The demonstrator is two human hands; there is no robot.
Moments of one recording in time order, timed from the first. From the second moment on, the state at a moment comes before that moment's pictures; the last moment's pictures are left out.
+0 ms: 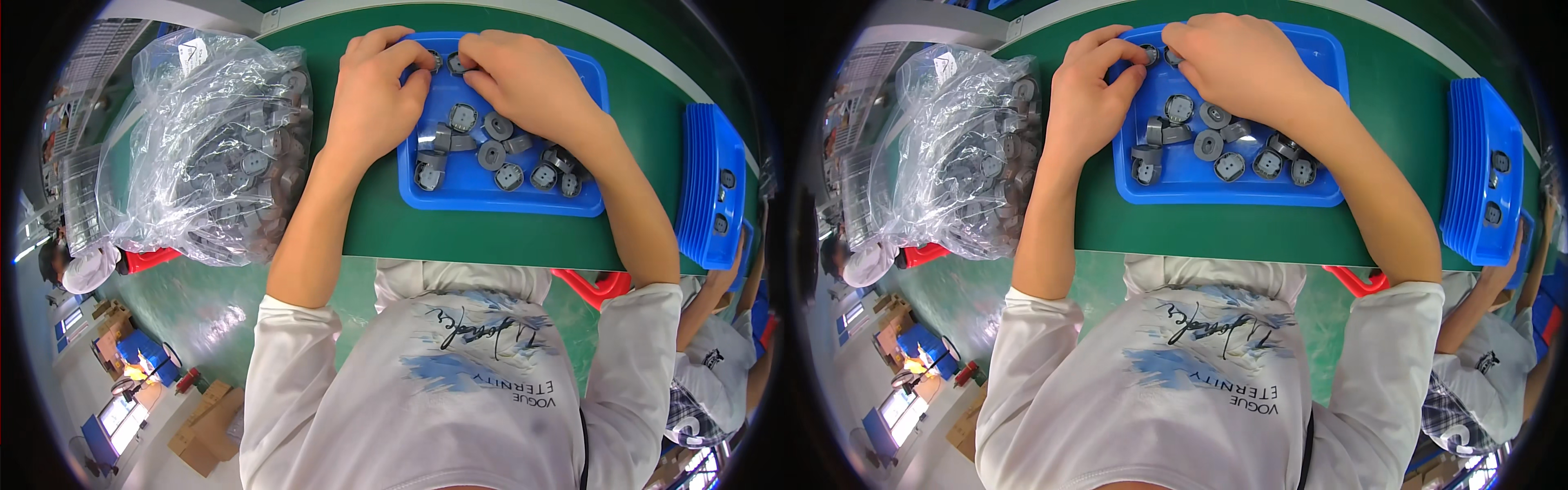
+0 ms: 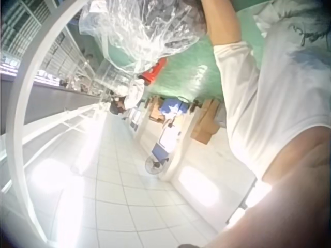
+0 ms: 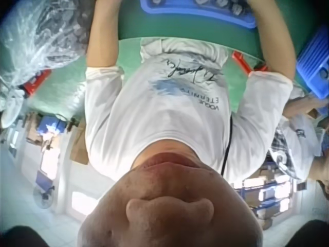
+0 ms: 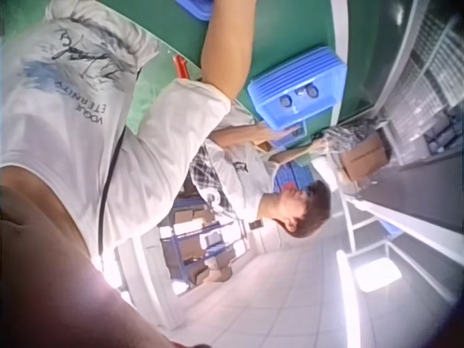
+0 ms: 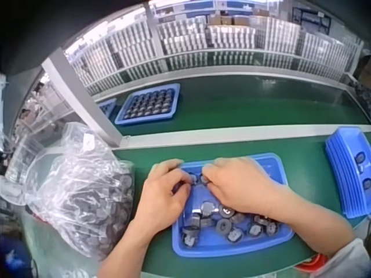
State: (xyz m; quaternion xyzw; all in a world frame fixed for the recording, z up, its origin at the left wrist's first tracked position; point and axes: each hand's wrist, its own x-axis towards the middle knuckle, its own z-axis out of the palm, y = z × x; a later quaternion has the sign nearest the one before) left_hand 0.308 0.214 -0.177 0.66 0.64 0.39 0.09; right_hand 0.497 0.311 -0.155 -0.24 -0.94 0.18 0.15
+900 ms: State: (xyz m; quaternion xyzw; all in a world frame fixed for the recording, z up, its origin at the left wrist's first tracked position) left_hand 0.302 0.179 -0.160 0.80 0.50 0.29 0.15; right_hand 0.502 0.281 -0.115 -0.19 -0.95 0.23 0.06
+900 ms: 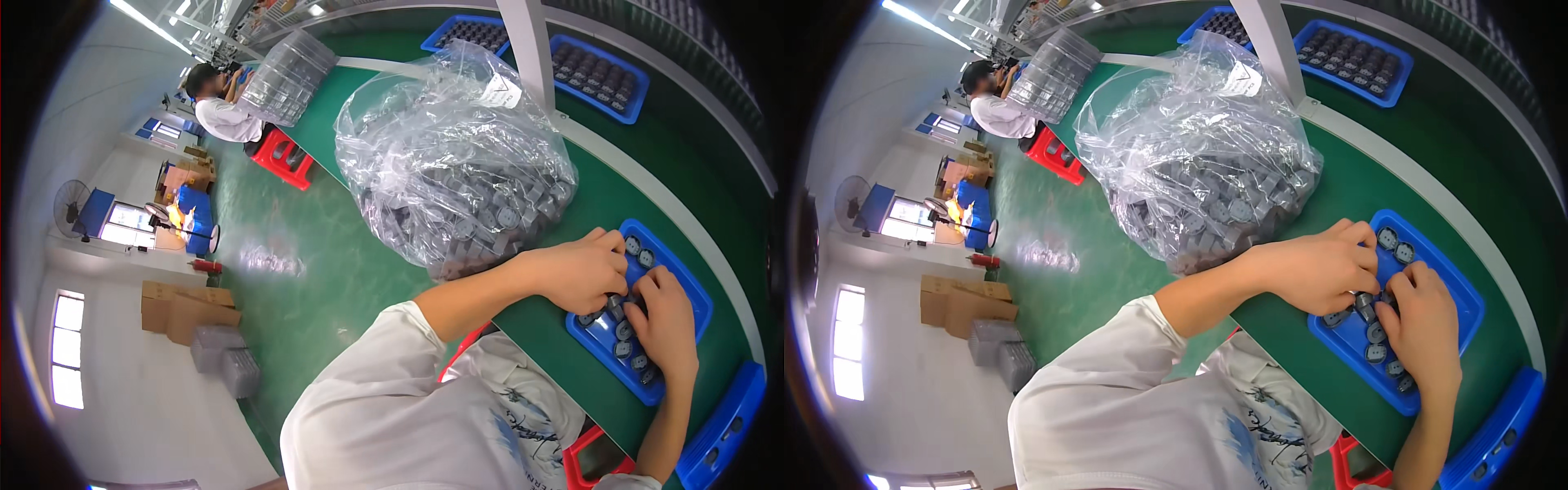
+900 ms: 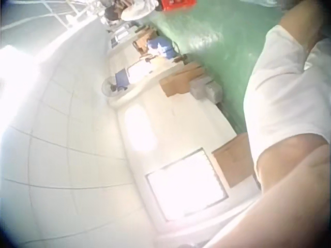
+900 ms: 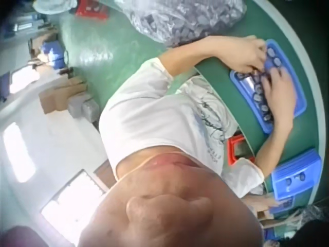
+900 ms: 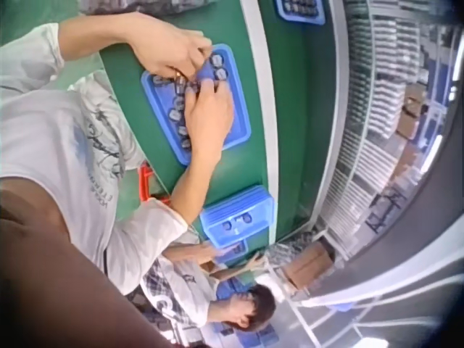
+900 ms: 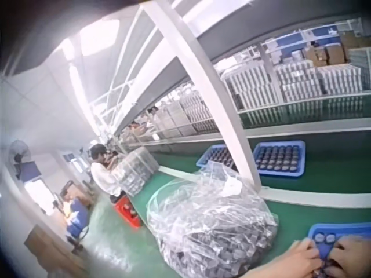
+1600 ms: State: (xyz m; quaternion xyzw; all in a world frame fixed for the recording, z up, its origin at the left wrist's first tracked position) left_hand 0.295 0.184 -0.149 0.76 0.56 0.32 0.04; right_hand 0.511 0.291 -0.125 -0.15 -0.97 0.18 0.05
